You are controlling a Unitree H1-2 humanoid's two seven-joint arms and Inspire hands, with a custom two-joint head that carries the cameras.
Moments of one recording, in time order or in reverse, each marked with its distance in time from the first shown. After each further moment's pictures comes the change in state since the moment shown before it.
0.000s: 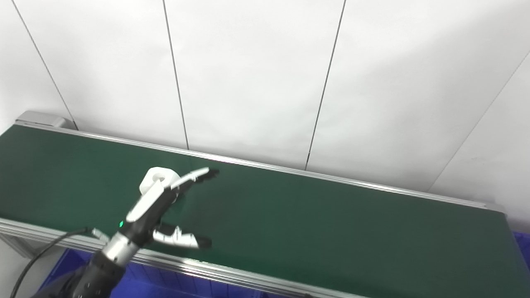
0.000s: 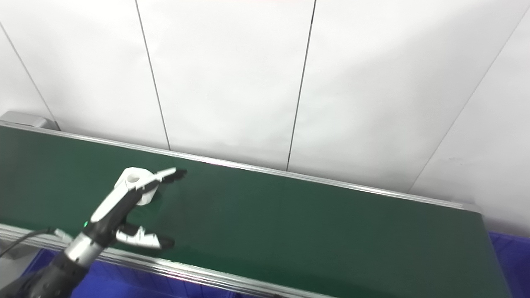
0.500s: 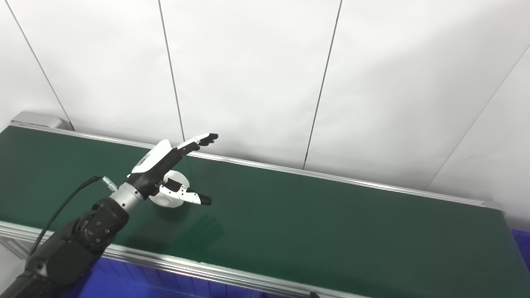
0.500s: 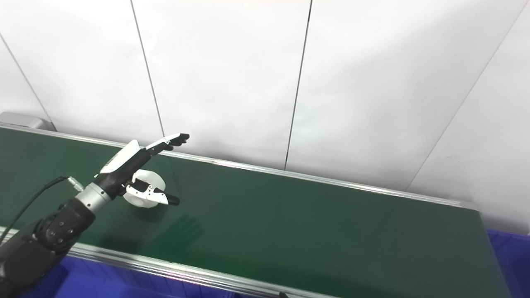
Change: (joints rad) left arm -0.189 -0.079 0.177 0.270 0.094 0.039 -0.316; right arm -0.021 -0.026 -0.002 0.008 0.018 -0.006 0.009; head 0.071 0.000
